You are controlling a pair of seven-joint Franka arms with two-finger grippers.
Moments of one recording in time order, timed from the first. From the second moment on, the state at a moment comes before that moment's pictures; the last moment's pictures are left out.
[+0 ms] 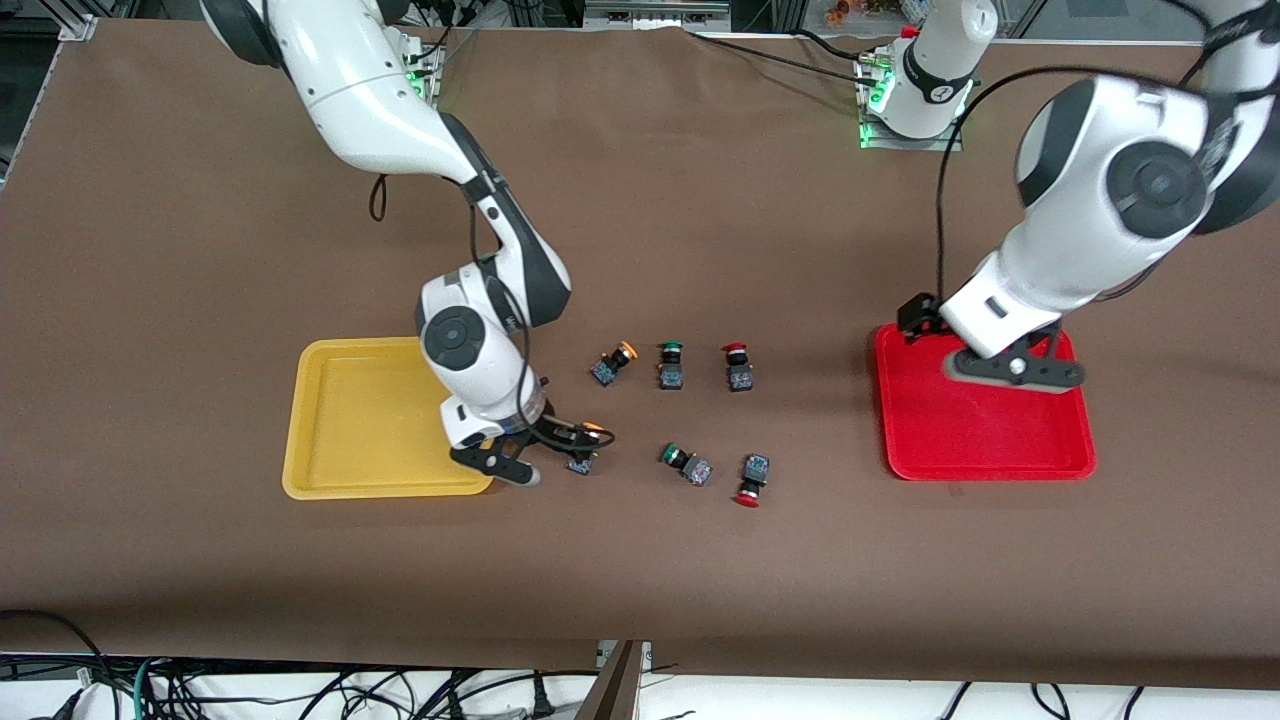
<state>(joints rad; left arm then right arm) -0.03 0.29 -0.25 -1.65 0.06 1.85 -0.18 0.59 0.90 -0.09 -1.32 0.19 2.47 0.76</state>
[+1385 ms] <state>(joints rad) -0.33 0.74 -0.26 -1.64 0.08 2.22 -0.62 0.52 0.80 -0.18 -1.29 0.17 2.09 0.44</state>
